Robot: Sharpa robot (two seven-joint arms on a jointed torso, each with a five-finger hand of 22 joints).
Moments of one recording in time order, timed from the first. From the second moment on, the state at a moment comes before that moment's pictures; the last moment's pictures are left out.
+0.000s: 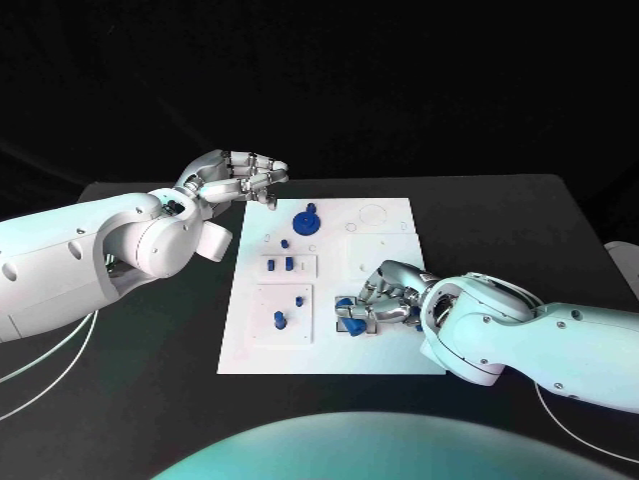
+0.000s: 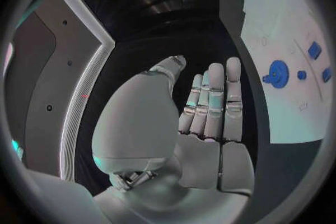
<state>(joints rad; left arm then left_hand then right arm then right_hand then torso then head) 1.19 -0.88 -0.02 1.52 -0.18 -0.22 0.25 1.43 -0.20 0.29 0.19 0.37 0.80 0.20 0.32 0.28 0.88 0.14 0.39 0.16 1.00 0.06 1.14 0.41 0.17 1.05 0.17 0.34 1.21 1.05 -0.85 -0.16 1.84 -1.23 -0.40 -0.54 1.02 -0.13 -0.07 0.30 0.30 1.07 0.06 0.26 0.63 1.47 -0.01 1.41 1.31 1.46 -0.07 1.56 1.31 0.10 1.47 0.03 1.07 1.31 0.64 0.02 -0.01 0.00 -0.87</state>
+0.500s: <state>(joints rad) 1.19 -0.88 -0.03 1.52 -0.18 -0.21 0.25 1.43 -0.20 0.29 0.19 0.37 0.80 0.20 0.33 0.28 0.88 0.14 0.39 0.16 0.99 0.07 1.14 0.41 0.17 1.05 0.17 0.34 1.21 1.05 -0.86 -0.16 1.85 -1.27 -0.40 -0.55 0.95 -0.15 -0.19 0.30 0.24 1.06 0.06 0.24 0.63 1.47 -0.01 1.39 1.31 1.46 -0.07 1.56 1.31 0.10 1.46 0.04 1.06 1.31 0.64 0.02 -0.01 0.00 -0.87</state>
